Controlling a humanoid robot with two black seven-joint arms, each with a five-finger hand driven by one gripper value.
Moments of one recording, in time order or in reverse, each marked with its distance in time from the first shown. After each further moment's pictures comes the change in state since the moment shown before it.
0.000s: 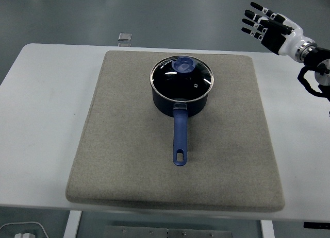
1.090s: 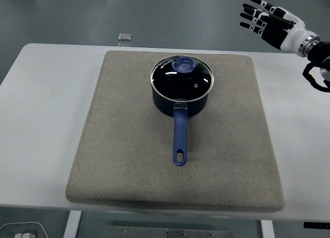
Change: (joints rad) left arm -0.003 0.000 0.000 0.000 0.000 0.002 0.000; right arm 0.035 -0.020 -0.012 0.003 -0.031 0.083 -0.002
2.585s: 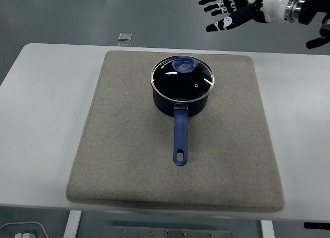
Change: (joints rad) left arm 0.000 0.000 0.000 0.000 0.000 0.000 0.000; right arm 0.206 -0.067 -0.005 0.285 -0.859 0.105 0.030
